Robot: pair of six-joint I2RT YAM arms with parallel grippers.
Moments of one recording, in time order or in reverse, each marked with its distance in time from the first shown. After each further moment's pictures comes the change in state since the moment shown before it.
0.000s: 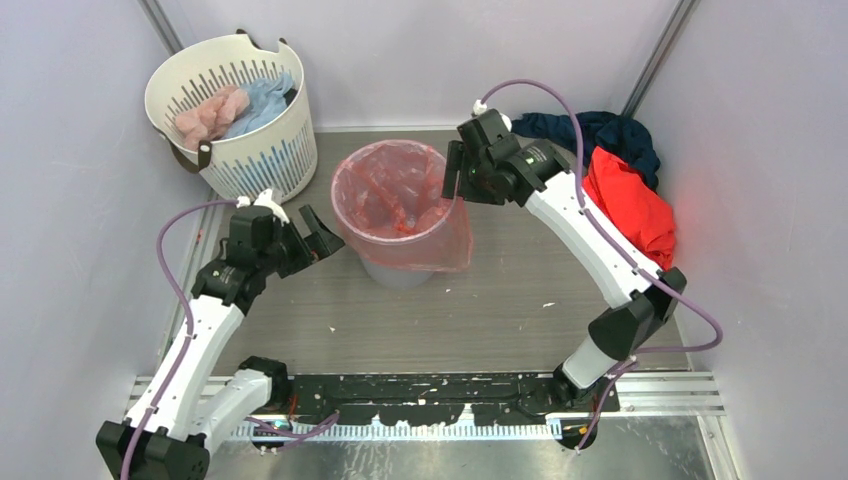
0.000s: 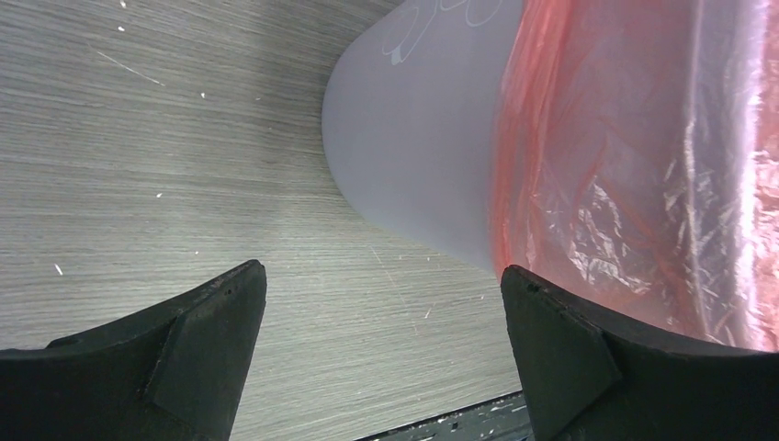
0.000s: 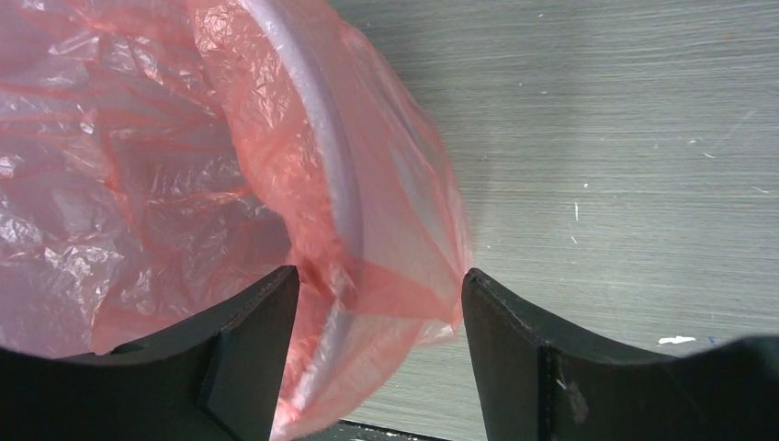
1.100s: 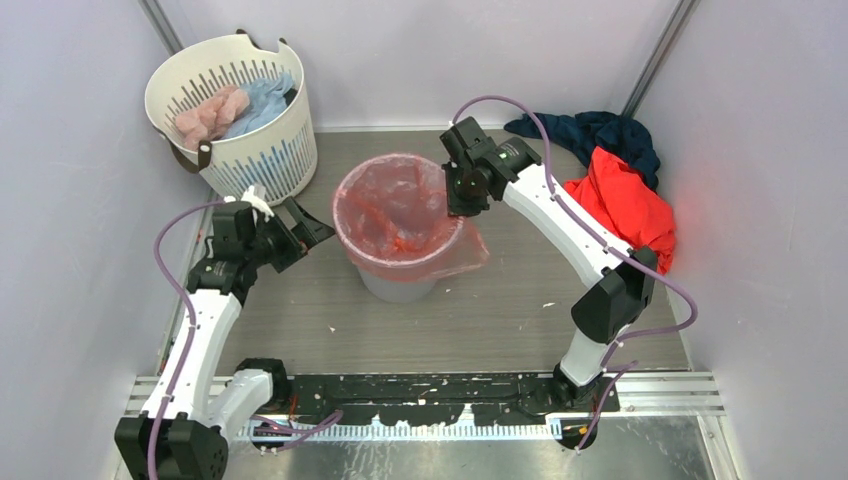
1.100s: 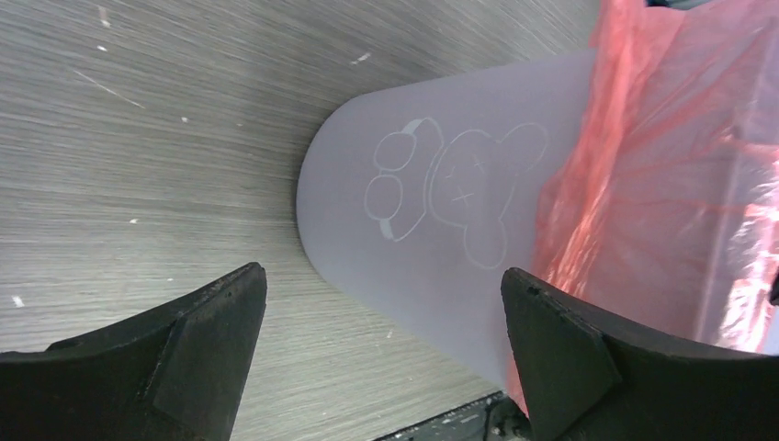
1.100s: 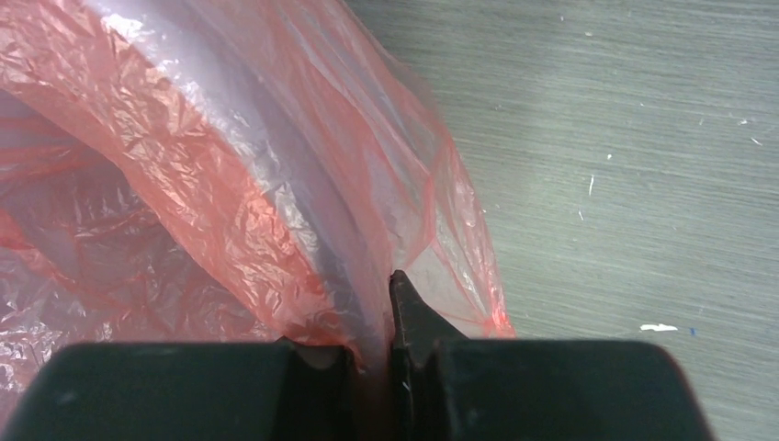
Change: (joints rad) left arm 0.181 0.034 -0.011 0.065 0.182 -0.021; right arm -0.003 0.141 0.000 -0.041 -0.146 -0.114
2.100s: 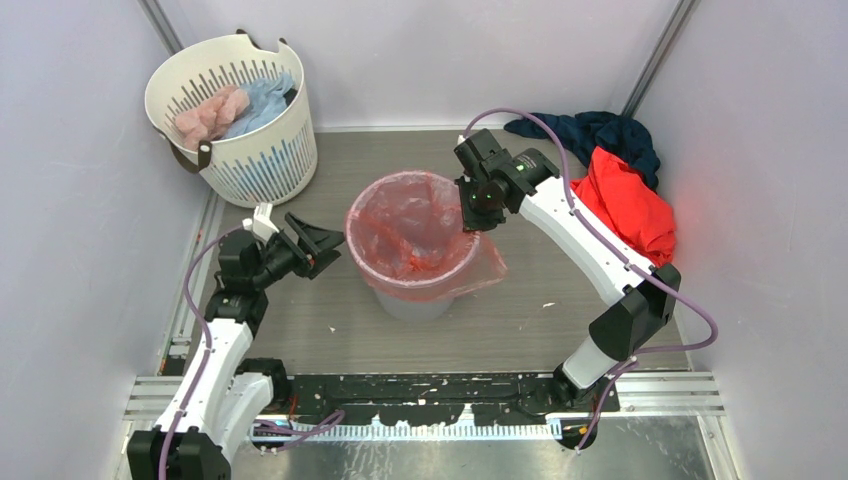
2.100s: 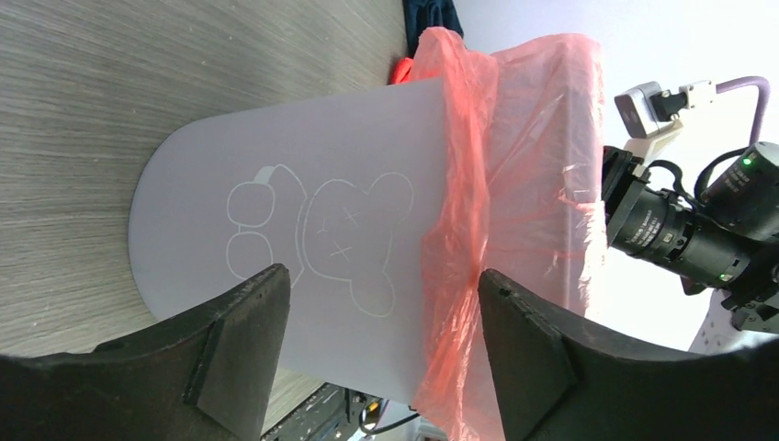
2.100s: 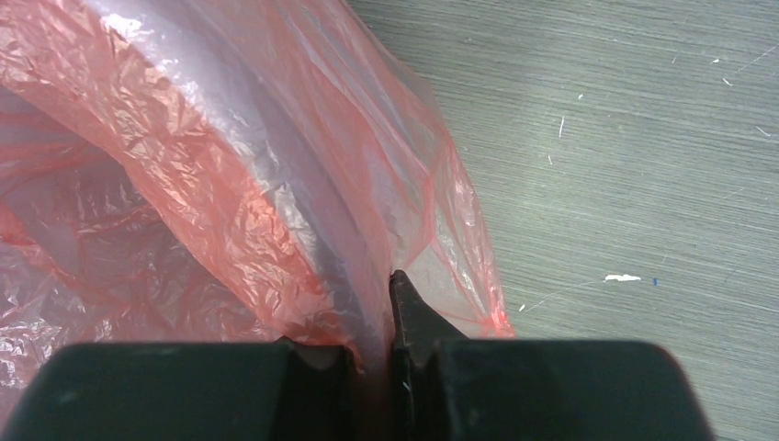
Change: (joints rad) left arm 0.015 -0.140 -0.354 0.543 0.326 -0.431; right arm -0.001 -0.123 -0.115 -0.071 -0.014 -0.057
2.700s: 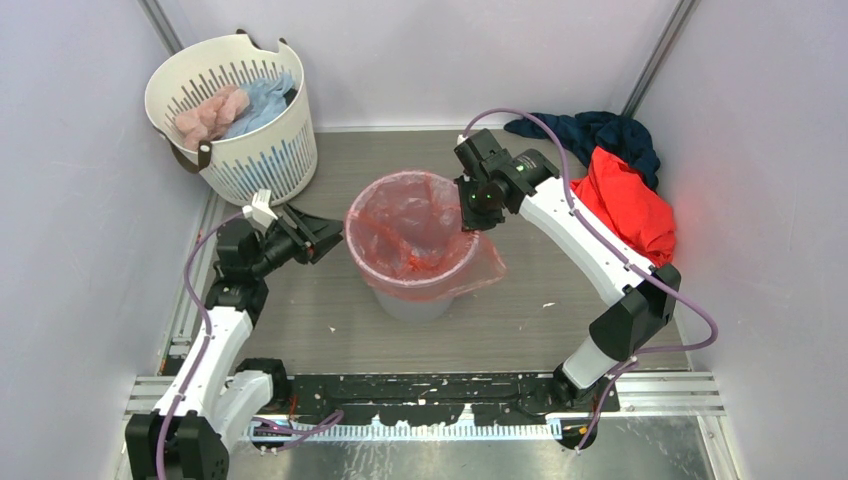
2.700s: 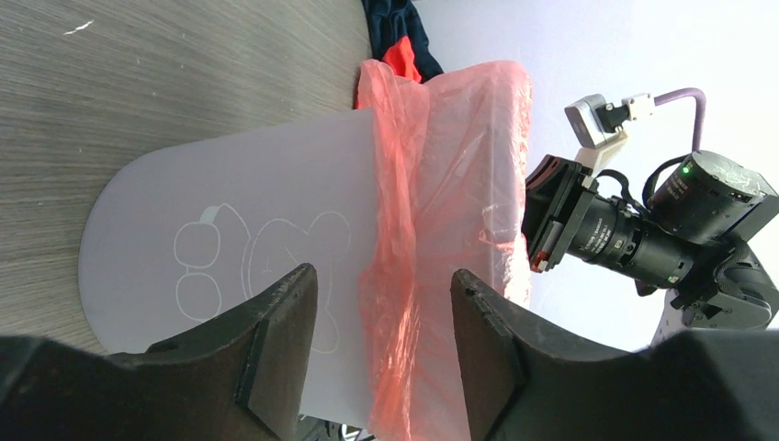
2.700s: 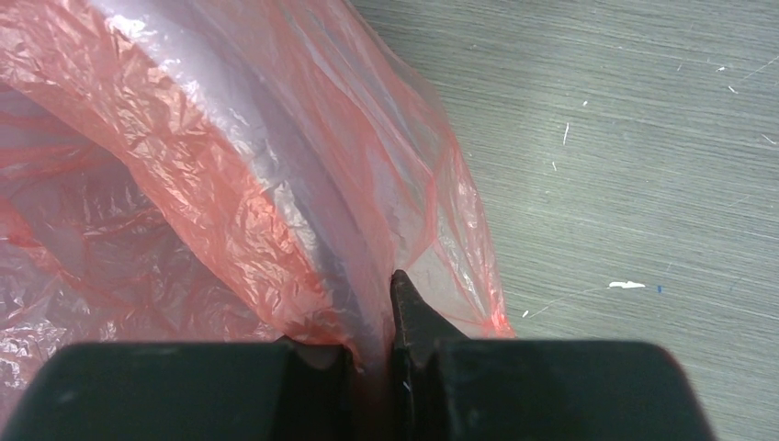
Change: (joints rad) left arm -0.004 0.079 0.056 0.112 0.023 -0.050; right arm 0.000 0.000 -0.008 0.016 -0.005 0.001
